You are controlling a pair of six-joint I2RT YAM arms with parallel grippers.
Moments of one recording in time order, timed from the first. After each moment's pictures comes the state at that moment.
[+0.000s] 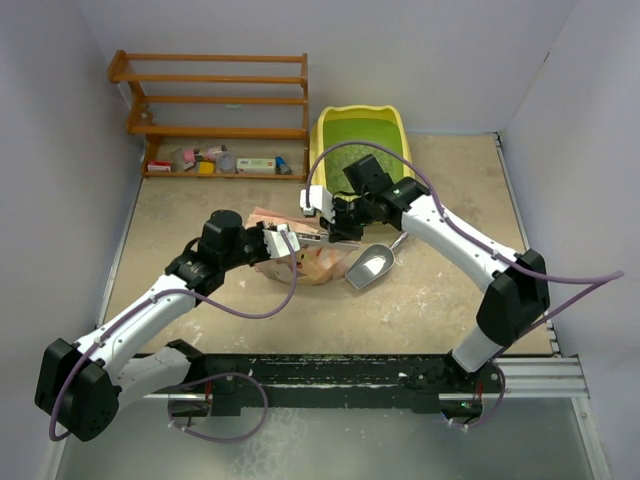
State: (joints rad) left arm -0.52 1.04 0.69 -0.14 0.25 0.79; right arm 0.65 1.61 1.45 -0.79 -0.46 -0.78
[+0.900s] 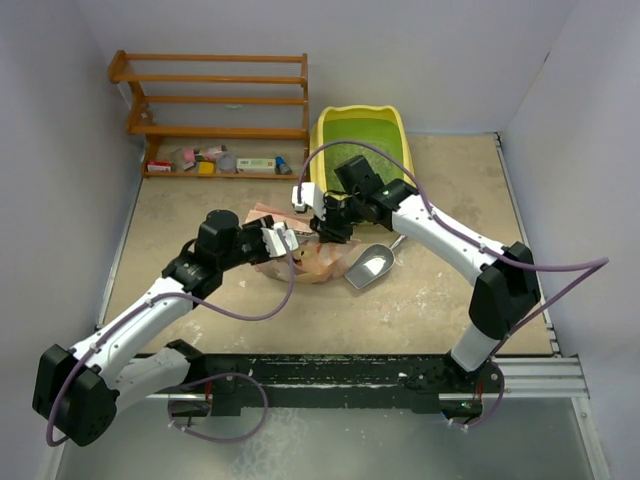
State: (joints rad) left arm -0.52 1.02 0.69 -0.12 0.28 0.76; right arm 0.68 1.68 1.47 -0.69 -0.46 -0.71
